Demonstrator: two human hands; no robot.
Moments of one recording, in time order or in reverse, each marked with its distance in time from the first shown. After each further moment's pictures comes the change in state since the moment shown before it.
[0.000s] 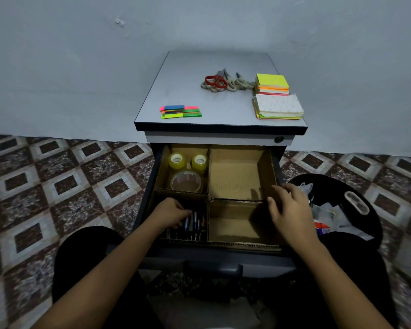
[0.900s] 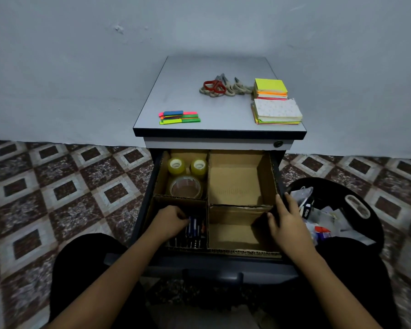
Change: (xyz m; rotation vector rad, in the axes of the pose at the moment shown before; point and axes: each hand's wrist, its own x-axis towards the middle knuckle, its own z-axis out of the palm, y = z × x) left_hand 0.002 -0.006 0.005 0.205 0.077 0.121; right_hand -0.004 0.007 0.017 0.031 -0.182 0.102
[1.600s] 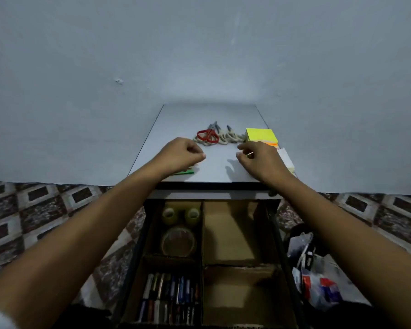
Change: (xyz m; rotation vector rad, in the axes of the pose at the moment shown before) left_hand 0.043 0.171 -0.159 -0.094 0.251 0.463; right_hand 0.156 -0.125 -0.123 0.164 0.152 -0.313
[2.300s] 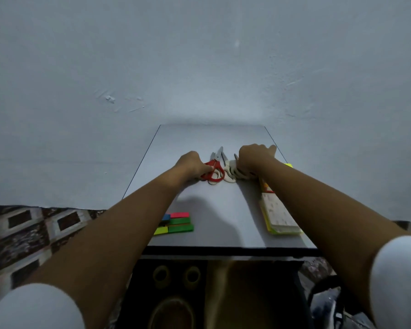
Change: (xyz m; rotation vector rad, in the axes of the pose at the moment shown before) left_hand 0.185 -0.038 0.025 0.093 -0.055 -0.248; right_hand 0.198 0.026 0.046 -0.690 -0.268 0.183
